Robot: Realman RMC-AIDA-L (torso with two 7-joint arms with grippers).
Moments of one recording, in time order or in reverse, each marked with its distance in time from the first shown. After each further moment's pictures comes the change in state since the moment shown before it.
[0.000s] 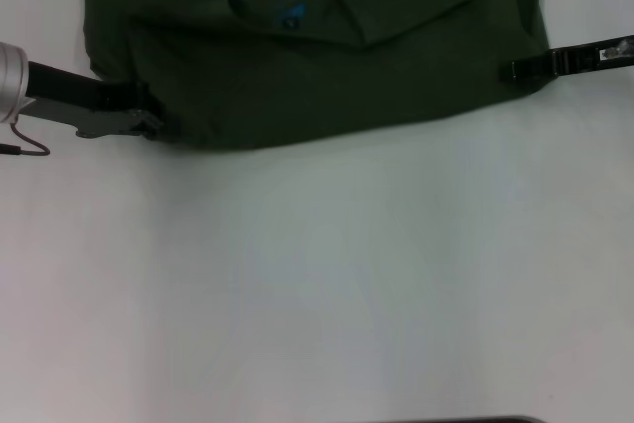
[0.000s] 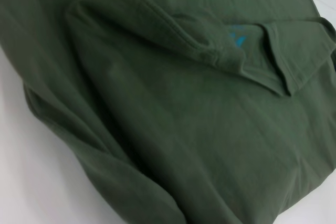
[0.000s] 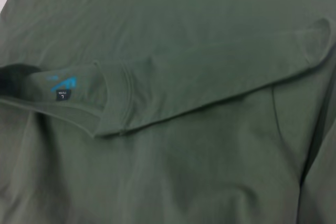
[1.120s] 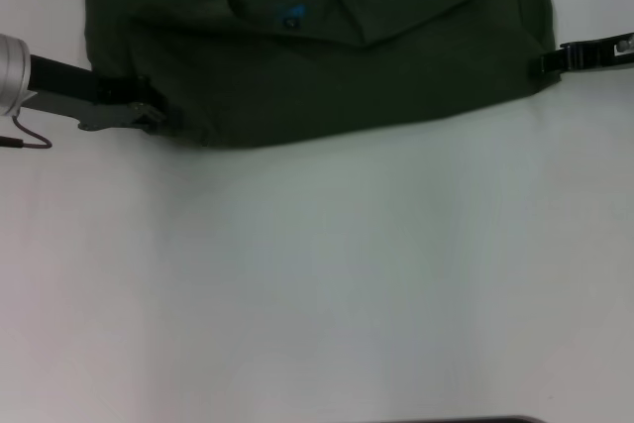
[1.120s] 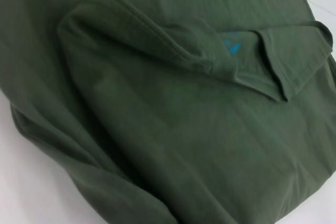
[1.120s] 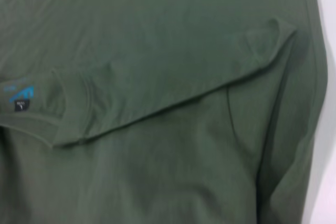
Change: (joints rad) left arm -0.007 -0.003 0.000 0.011 0.000 -0.003 -0.001; right arm 0.005 -0.014 -0.011 0.007 -0.041 0.046 0.080
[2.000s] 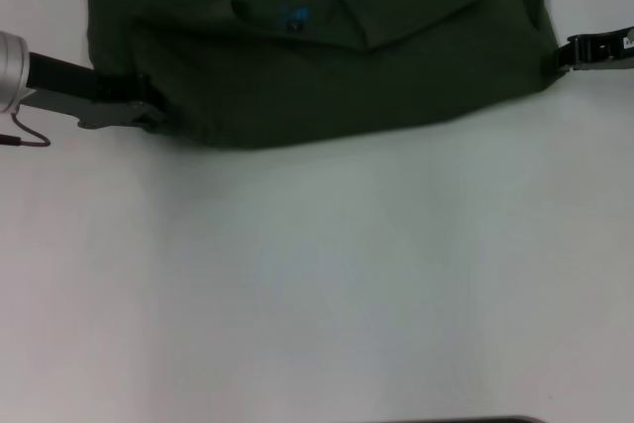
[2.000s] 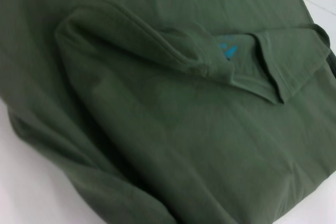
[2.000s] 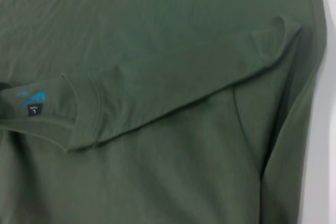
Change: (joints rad) left arm -0.003 0.002 -0.002 0.007 0.000 0.017 0.003; right arm 0.006 -0.012 0.009 -0.056 -0.035 -0.106 0.105
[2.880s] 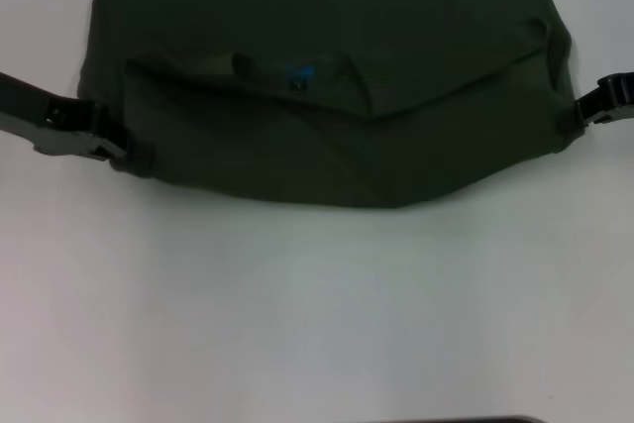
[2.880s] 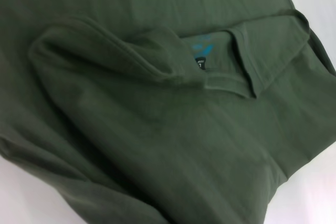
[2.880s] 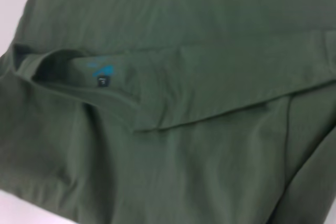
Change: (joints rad) left arm 0.002 0.074 0.011 0.061 0.014 0.295 0.030; right arm -0.053 0.003 0.025 -0.261 -0.044 -0.491 0.107
